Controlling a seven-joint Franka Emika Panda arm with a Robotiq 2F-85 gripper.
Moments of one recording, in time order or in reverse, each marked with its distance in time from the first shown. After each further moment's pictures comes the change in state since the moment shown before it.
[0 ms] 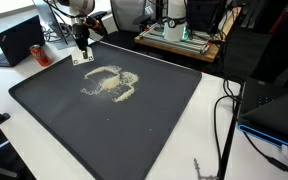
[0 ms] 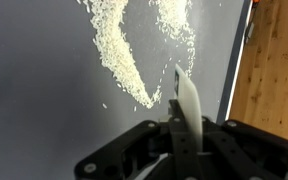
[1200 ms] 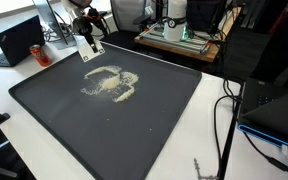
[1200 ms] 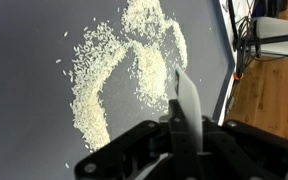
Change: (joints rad) arm -0.005 -0.069 0.025 -0.003 -0.236 -0.206 0.000
